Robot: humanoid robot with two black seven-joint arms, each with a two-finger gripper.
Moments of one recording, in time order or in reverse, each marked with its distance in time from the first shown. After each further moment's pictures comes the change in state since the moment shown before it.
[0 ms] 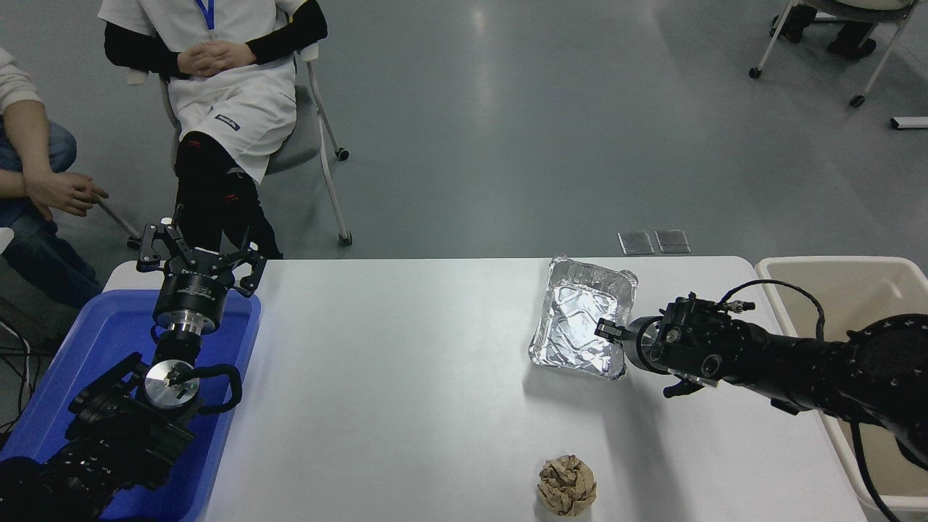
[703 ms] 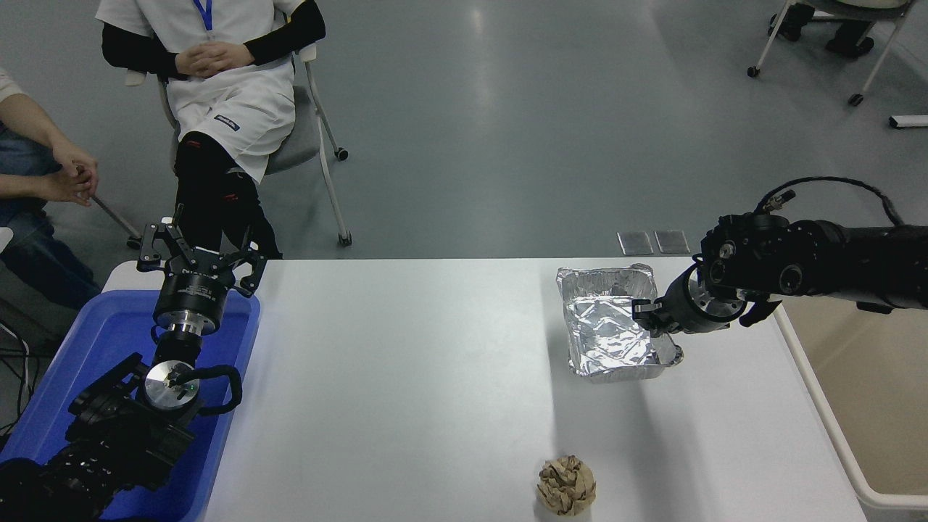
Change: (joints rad) left arm 0.000 0.000 0.000 0.000 0.000 0.000 0.001; right arm 0.433 -0.119 -0.259 0.234 0.009 0.533 -0.001
